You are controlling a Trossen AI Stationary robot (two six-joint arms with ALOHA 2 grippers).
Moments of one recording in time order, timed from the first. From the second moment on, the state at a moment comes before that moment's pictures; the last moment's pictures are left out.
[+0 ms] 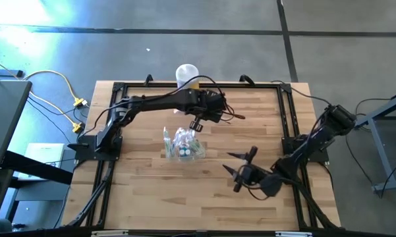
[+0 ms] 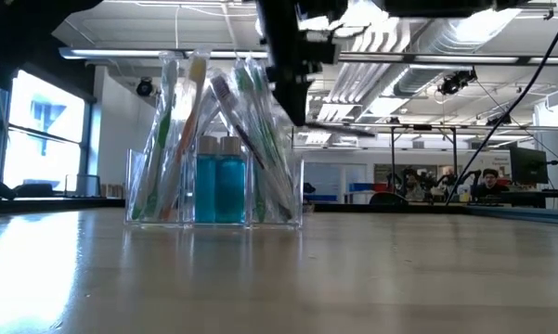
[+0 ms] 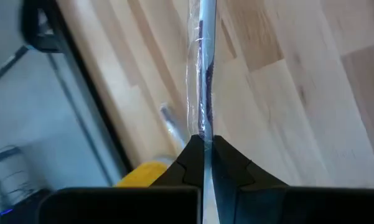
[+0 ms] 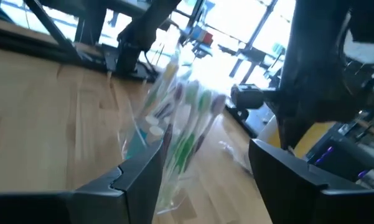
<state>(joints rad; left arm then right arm) 0.17 2.10 2.08 -1.11 -0.32 0.67 0.71 1.47 0.73 0.38 1.16 -0.03</state>
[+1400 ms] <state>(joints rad) -0.87 1.87 2.27 -1.57 -1.14 0.37 0.79 1.47 0.73 0.51 1.26 -0.15</state>
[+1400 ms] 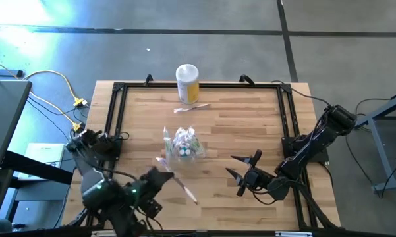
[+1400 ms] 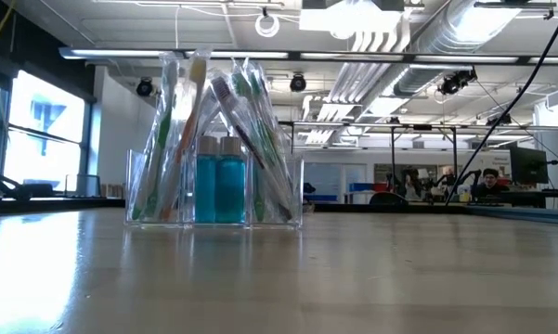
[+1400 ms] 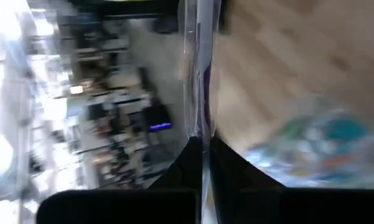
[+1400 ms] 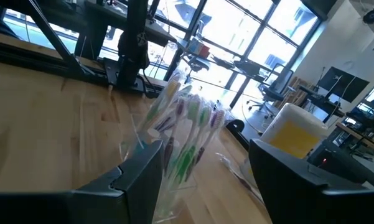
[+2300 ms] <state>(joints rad) -0.61 1.61 1.55 -1.57 -0.61 0.11 0.73 1.47 0.73 0.51 1.19 -0.11</state>
